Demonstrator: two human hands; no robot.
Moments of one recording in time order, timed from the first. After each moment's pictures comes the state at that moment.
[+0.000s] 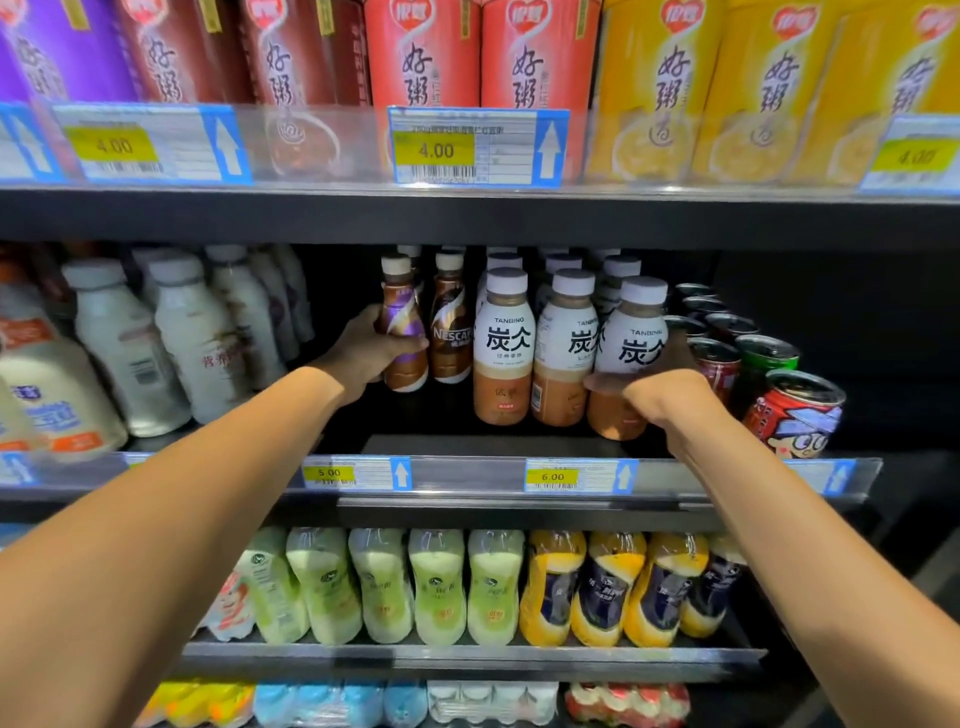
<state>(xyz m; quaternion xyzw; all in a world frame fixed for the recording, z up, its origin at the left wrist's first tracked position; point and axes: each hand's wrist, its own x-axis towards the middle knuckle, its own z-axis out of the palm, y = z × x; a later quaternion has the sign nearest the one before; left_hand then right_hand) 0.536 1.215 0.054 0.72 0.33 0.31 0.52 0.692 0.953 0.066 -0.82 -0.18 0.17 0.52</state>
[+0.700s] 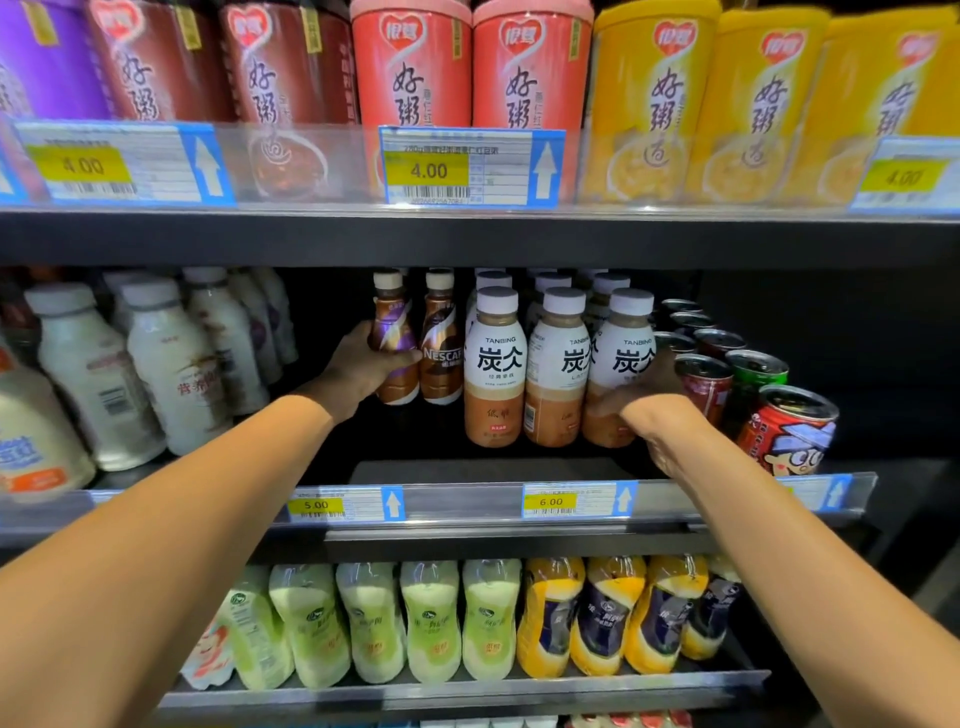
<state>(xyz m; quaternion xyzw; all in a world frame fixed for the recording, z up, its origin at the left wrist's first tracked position) 0.554 1.232 0.049 0.73 0.33 0.33 0.49 0.697 0.961 0.056 -0.78 -0.16 0.18 0.58</state>
